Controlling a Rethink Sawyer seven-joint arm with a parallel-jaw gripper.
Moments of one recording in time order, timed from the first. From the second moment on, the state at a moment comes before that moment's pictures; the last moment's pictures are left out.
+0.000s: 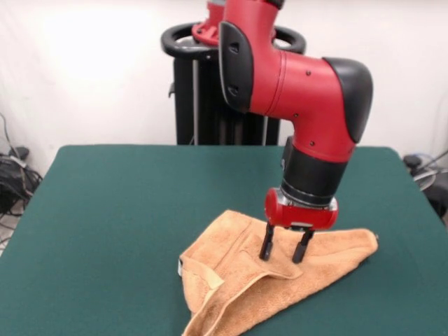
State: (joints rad) arm 0.06 -0.33 -0.20 1.54 -0.03 0.19 1.60
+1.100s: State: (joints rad) arm 0.07 -0.32 -0.20 1.53 -0.01 0.19 1.60
